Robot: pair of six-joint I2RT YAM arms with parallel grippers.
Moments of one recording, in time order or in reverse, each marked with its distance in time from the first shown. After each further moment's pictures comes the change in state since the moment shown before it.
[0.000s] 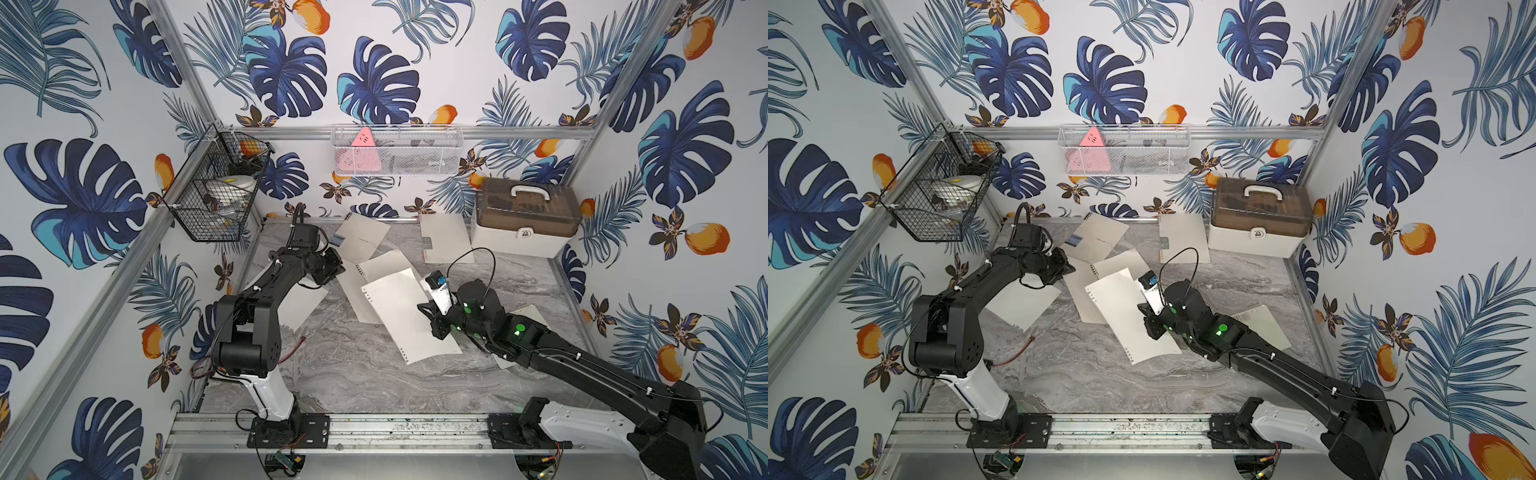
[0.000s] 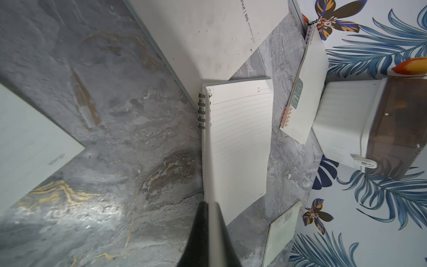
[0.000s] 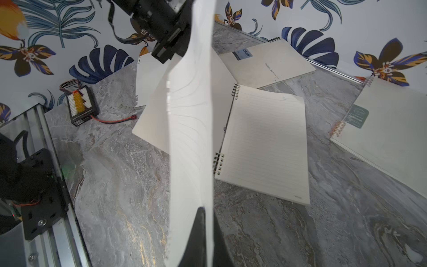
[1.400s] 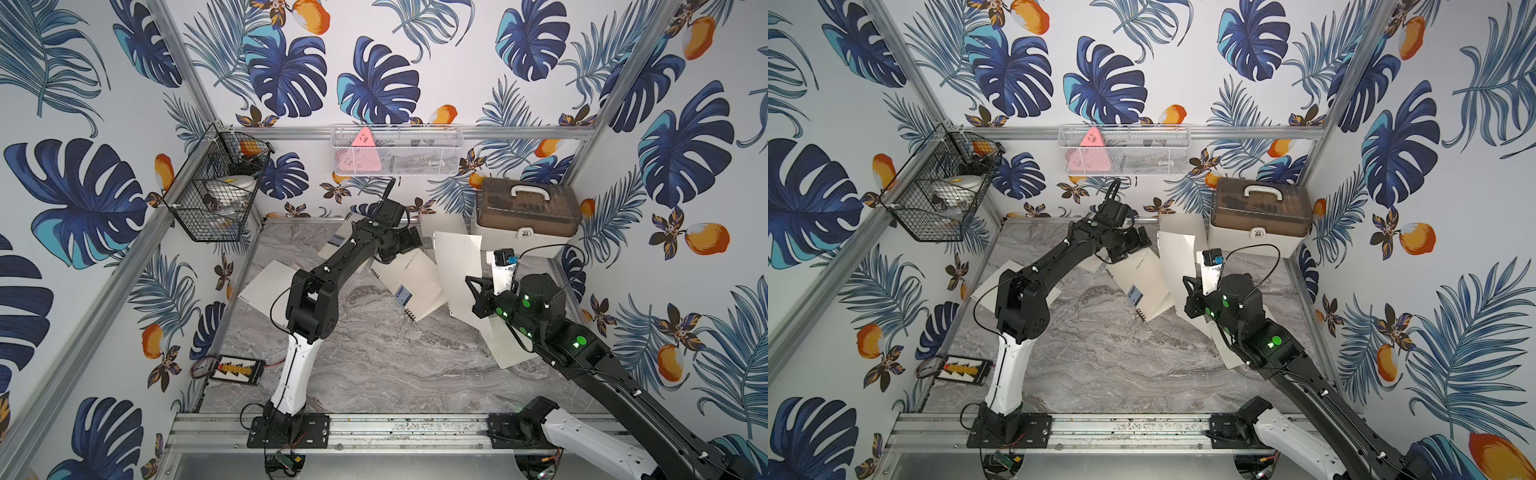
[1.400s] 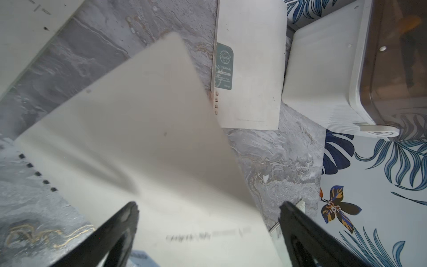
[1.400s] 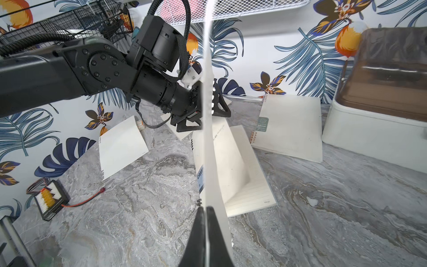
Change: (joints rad) left arm -0.424 0.499 0.780 -0.168 -0.217 -0.092; right arm -0.229 -0.285 0.034 -0.121 0.080 0.139
